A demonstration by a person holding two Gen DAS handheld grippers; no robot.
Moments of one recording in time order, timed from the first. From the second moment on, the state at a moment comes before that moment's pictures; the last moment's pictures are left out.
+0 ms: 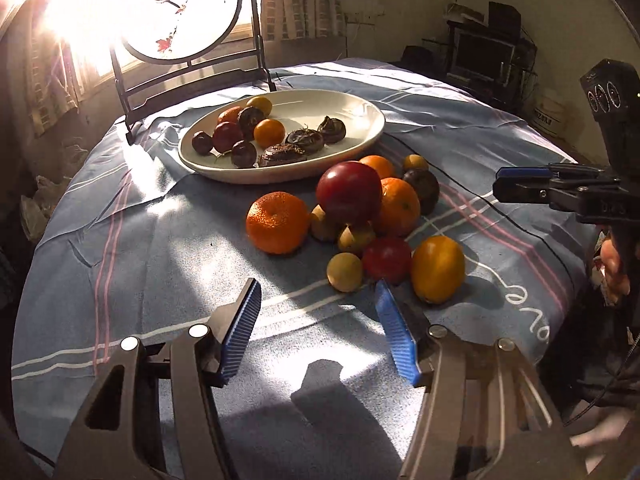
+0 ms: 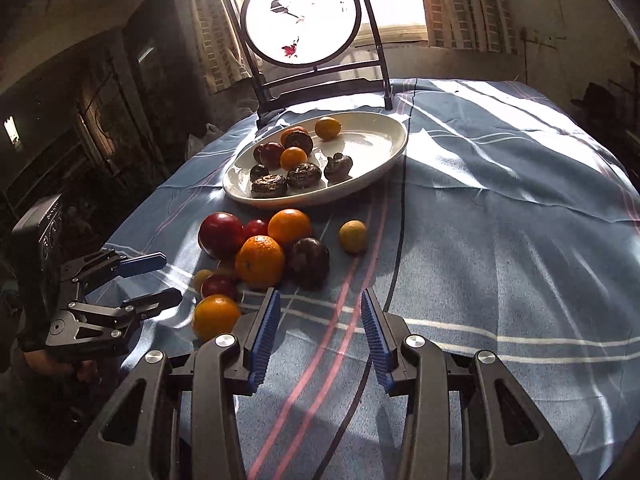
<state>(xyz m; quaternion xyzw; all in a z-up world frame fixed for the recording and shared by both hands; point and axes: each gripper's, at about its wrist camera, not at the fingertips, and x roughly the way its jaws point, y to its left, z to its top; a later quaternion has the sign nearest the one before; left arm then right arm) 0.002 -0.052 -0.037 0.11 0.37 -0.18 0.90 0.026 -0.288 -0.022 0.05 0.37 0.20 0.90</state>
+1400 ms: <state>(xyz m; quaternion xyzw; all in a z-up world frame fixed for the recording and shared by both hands) 0.013 -0.031 -0.014 0.02 0.34 -0.17 0.93 0.026 -0.253 -0.003 0.02 0.35 0.24 0.91</state>
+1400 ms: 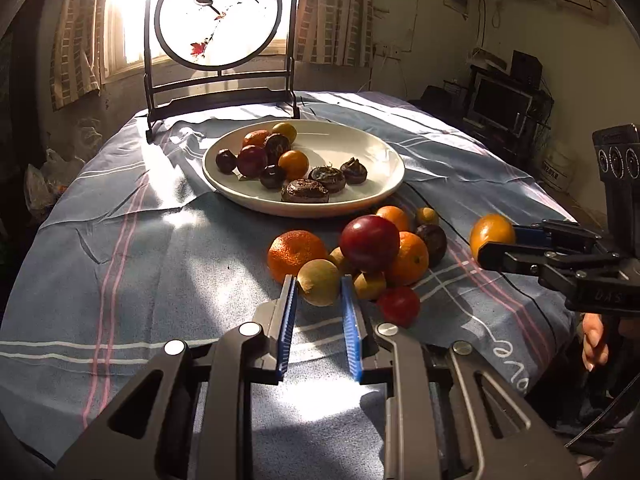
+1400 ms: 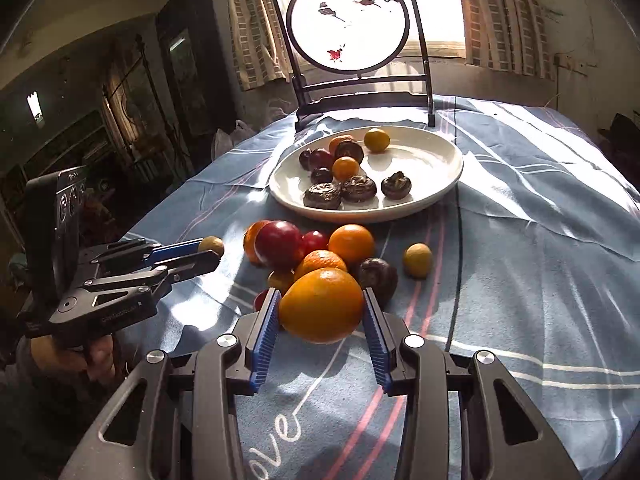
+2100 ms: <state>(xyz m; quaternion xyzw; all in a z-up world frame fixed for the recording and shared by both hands) 0.128 -0.030 -0.006 0.02 0.35 -0.12 0.93 0.150 -0.258 0.006 0.04 0.35 0.21 0.91</state>
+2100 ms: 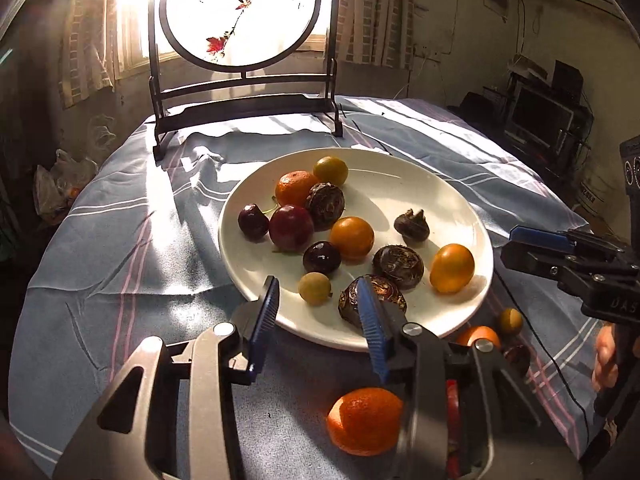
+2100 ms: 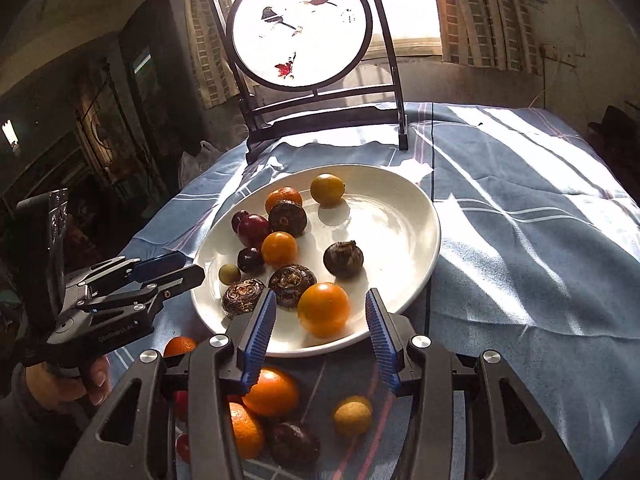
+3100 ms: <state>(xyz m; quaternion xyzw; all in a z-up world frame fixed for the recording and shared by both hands) 0.075 -0.057 -0.037 0.15 0.39 -0.15 0.90 0.060 -0.290 -0.027 0.06 0.37 0.21 0.90</state>
